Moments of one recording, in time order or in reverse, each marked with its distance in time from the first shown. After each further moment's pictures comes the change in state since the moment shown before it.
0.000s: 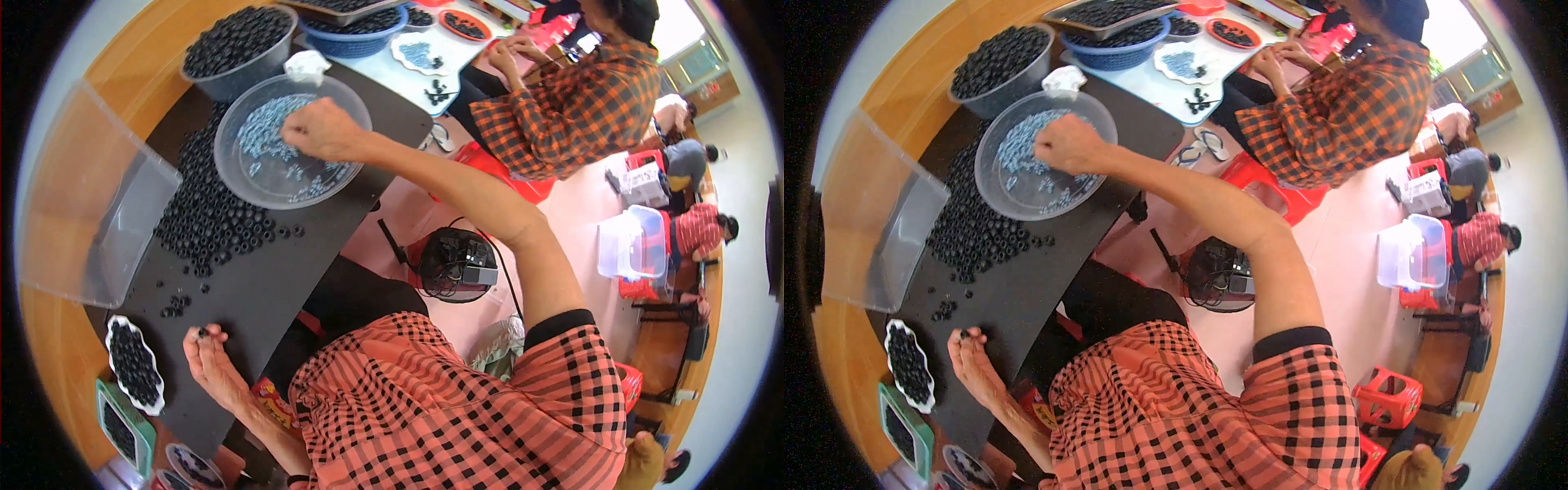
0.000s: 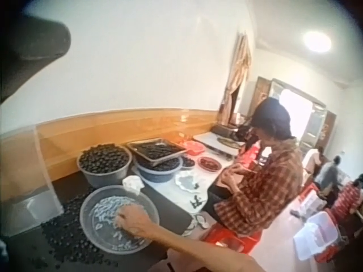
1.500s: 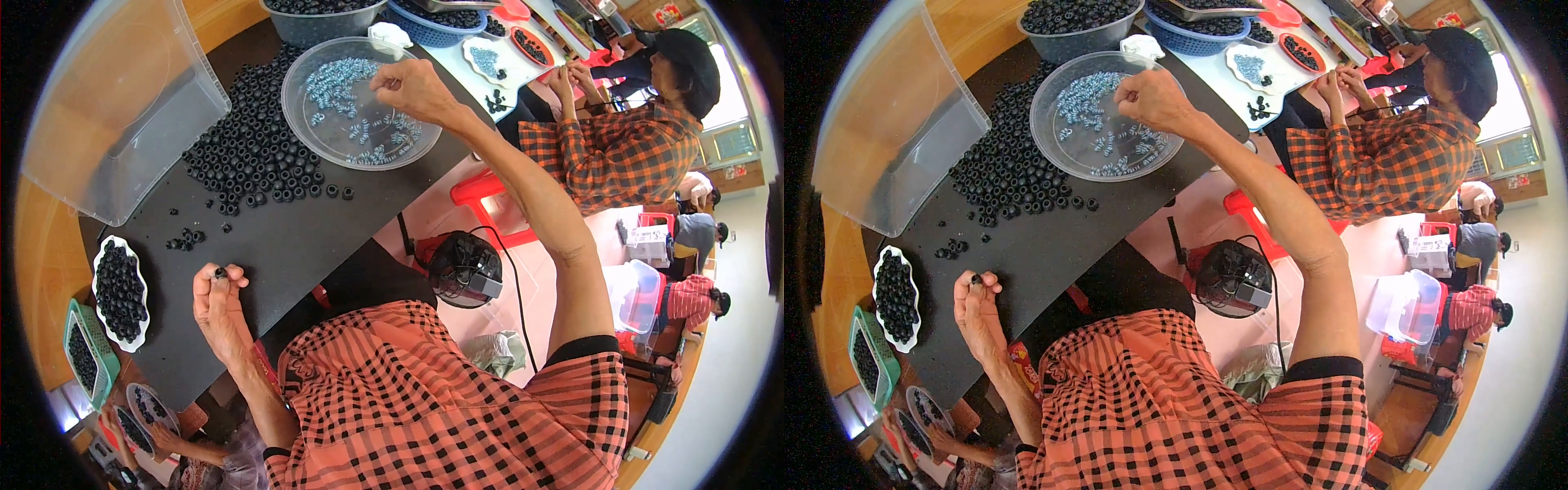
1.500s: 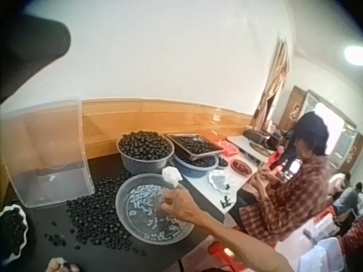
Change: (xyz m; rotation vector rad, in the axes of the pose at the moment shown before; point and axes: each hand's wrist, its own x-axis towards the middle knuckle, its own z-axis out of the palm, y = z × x) left_hand -0.005 0.001 0.016 -0.178 -0.023 -0.039; right_hand 0.006 0.008 -0.031 0.008 -0.019 -0.094
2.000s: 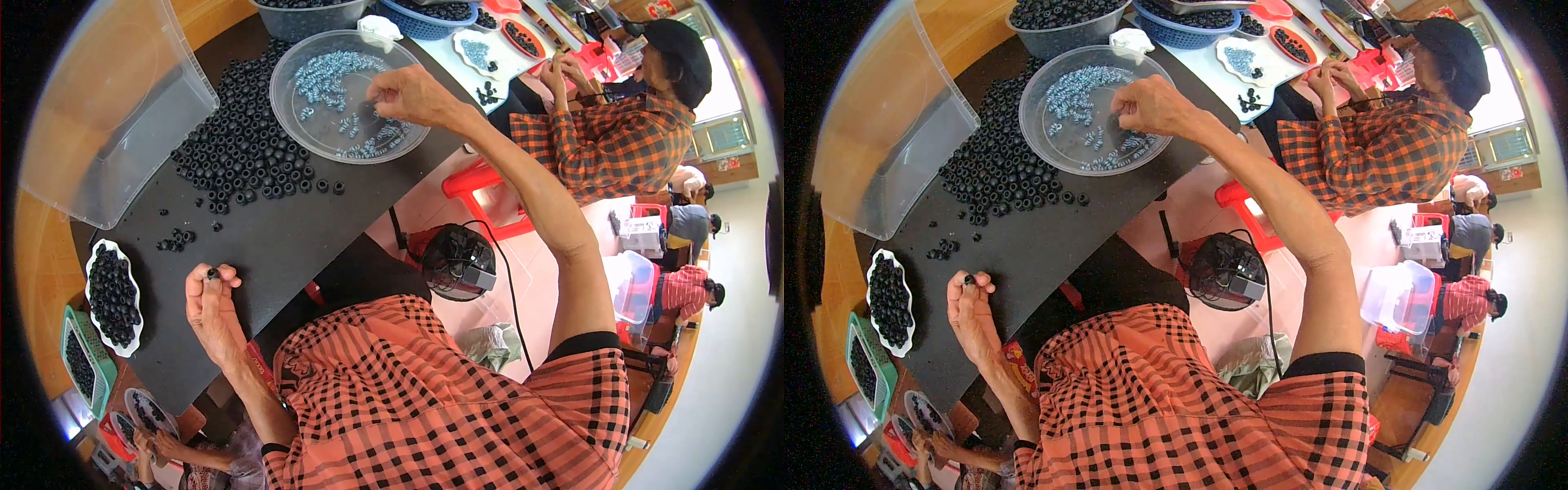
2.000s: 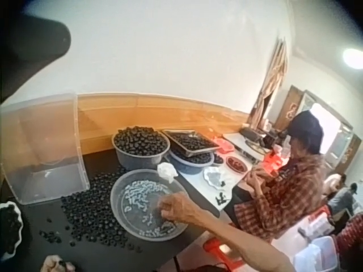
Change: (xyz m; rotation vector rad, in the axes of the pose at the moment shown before) left_hand 0.000 0.001 -0.002 0.006 -0.014 -0.010; right_hand -0.016 -0.004 -0.009 0.003 -0.176 -0.048
